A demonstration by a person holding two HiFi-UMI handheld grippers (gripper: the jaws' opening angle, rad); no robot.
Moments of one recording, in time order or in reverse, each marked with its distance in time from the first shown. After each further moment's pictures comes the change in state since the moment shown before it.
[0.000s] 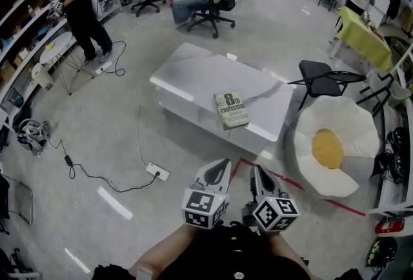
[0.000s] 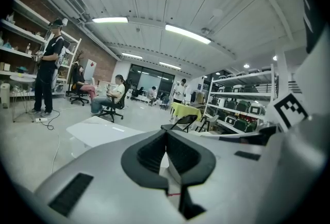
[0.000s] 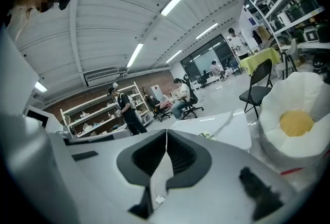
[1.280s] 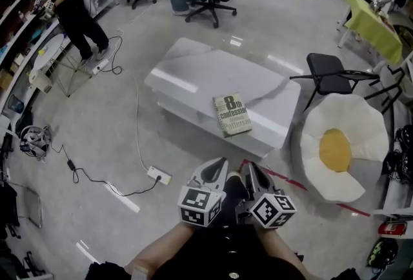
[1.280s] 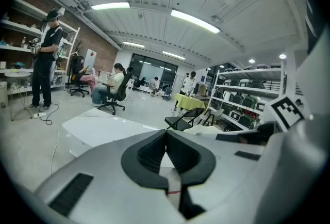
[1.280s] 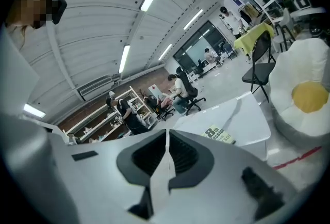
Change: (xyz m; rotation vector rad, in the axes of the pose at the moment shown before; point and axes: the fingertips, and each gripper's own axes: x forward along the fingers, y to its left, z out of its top) left arm 0.115 0.062 0.003 -0.026 0.113 0.010; right arm 0.121 -0.050 0.018 0.199 0.032 0.053
